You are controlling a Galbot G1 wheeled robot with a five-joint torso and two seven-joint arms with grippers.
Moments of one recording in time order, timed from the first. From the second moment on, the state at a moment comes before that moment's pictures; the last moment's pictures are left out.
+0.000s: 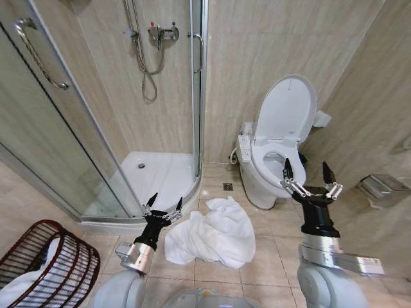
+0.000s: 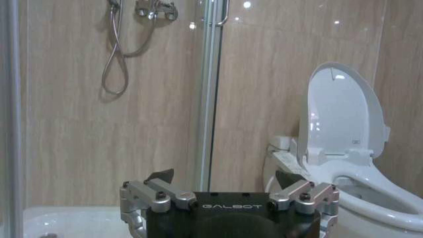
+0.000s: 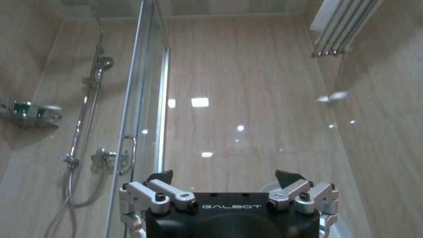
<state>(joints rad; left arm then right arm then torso) 1.79 -1.61 -0.57 -2.41 -0.06 0.11 0.25 -1.65 1.61 0.66 2.50 0.15 0.20 -0.08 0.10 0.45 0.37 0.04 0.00</state>
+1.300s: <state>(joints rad) 1.79 -1.61 -0.57 -2.41 -0.06 0.11 0.25 -1.54 1.53 0.53 1.86 0.45 0.05 -0.01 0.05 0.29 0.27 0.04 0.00</state>
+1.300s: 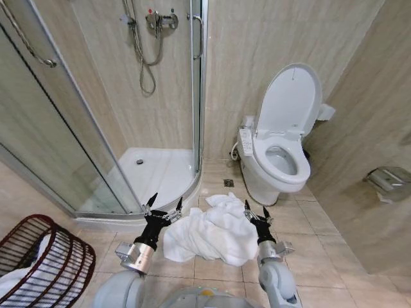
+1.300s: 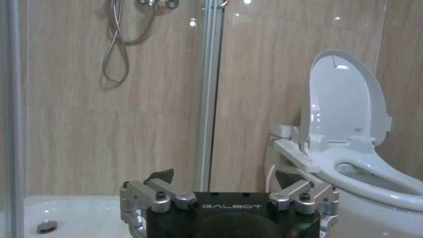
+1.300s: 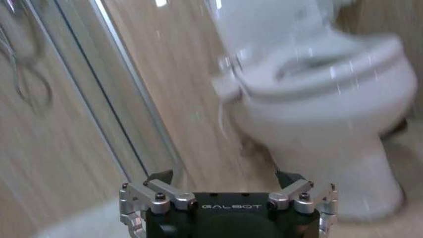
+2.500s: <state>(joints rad) 1.79 -1.61 -0.57 -2.41 -0.06 0.11 0.25 -1.20 1.40 0.46 1.13 0.67 -0.12 0.17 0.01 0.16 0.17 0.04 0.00</state>
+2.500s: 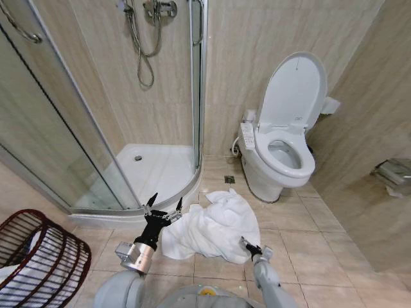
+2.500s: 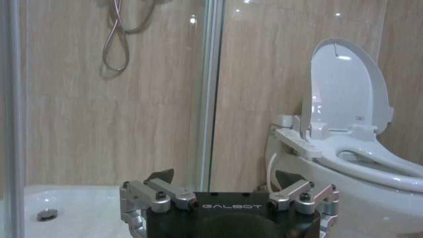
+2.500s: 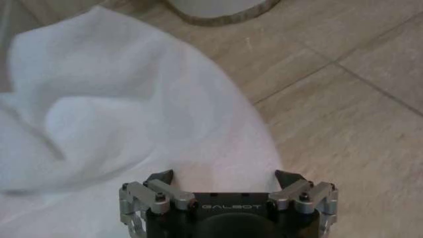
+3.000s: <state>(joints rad) 1.79 -1.61 -0.57 -2.41 -0.06 0.11 0.25 -1.05 1.42 0.49 0.96 0.55 -0.16 0.05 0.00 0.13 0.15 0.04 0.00</state>
